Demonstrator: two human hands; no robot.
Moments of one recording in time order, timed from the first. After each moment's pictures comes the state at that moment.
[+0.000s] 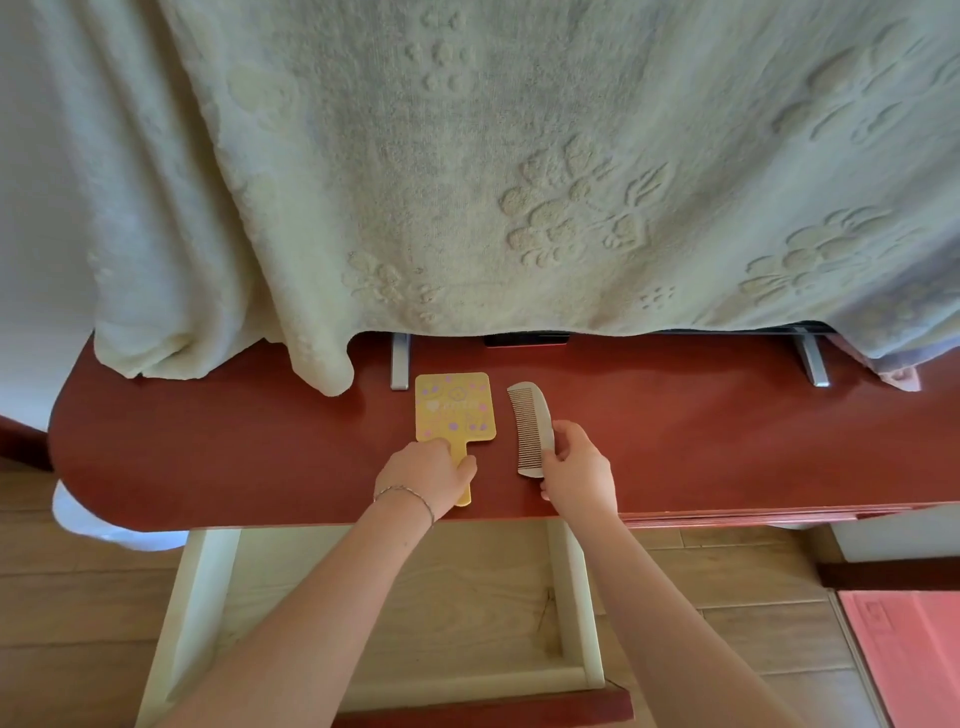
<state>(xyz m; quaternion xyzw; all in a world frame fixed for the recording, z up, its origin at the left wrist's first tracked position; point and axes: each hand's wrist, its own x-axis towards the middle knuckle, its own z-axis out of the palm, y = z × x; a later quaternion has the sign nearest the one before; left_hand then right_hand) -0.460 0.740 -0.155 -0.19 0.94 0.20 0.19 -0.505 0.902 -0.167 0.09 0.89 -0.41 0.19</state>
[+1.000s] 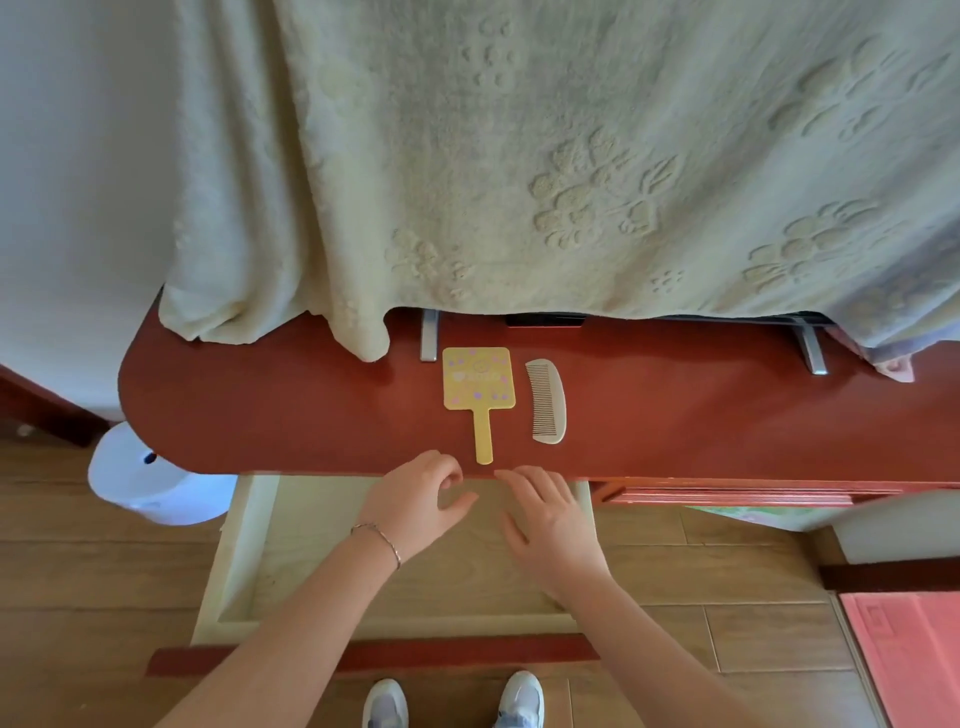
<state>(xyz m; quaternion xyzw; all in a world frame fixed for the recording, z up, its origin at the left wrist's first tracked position) -0.367 0.723 -0.155 -0.06 0.97 0.25 0.04 -0.400 0.905 -0.173 -0.31 0.92 -0.23 0.00</state>
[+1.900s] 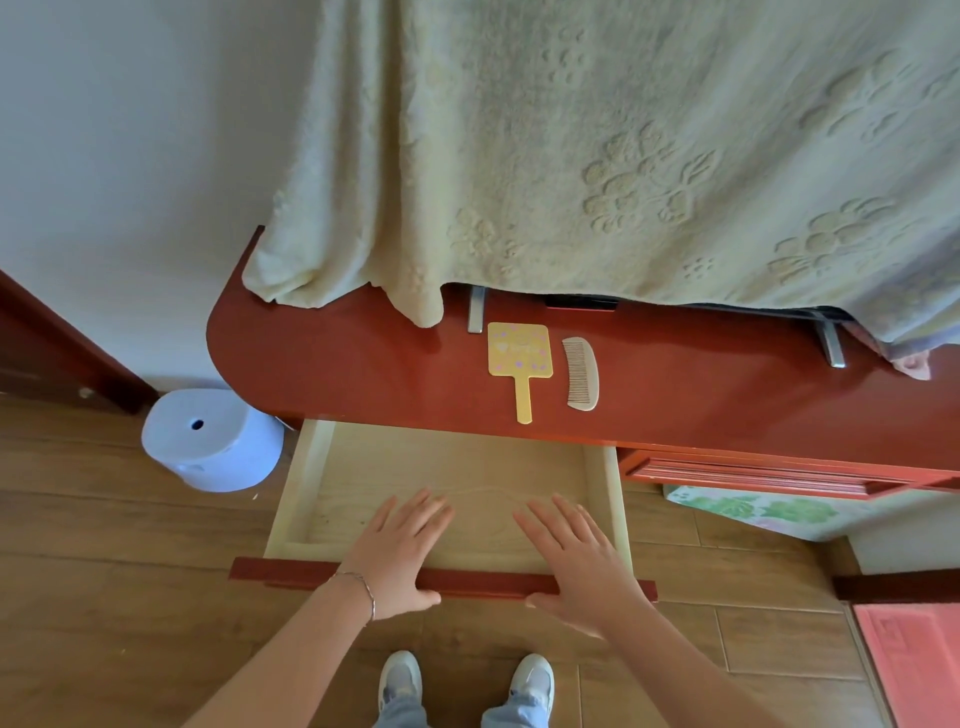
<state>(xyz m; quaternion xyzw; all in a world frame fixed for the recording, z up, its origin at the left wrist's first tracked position) -0.244 0.701 -0.188 0.06 0.97 0.07 0.23 -0.328 0.935 -0.171 -0.40 0.89 -0.01 0.22</state>
